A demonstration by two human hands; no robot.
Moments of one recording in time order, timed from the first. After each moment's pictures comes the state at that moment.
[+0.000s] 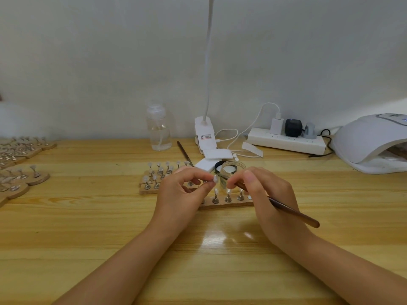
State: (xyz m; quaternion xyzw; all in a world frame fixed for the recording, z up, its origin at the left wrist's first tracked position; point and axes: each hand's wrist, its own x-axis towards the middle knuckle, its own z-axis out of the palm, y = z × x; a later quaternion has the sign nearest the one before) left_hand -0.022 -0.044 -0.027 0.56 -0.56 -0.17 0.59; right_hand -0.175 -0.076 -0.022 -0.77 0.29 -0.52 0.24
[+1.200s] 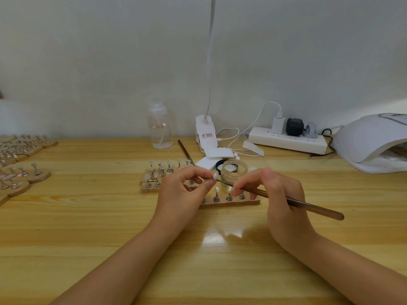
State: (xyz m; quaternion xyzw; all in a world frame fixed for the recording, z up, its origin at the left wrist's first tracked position) left_hand -0.022 -0.042 -0.024 0.57 -0.56 -0.18 0.58; right_hand -0.177 -0.075 -0.024 -0.74 0.22 -0.57 0.29
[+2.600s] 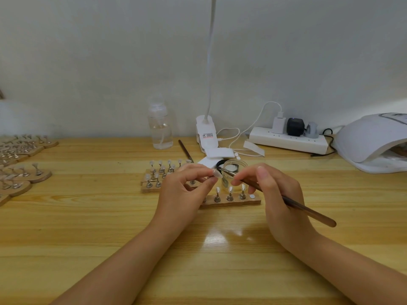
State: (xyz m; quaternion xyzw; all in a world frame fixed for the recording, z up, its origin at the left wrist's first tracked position) left_hand -0.023 -0.042 -0.022 0.55 -0.57 -0.17 0.58; right_hand -0.176 -0.077 -0.023 -0.74 0.23 -0.56 0.31
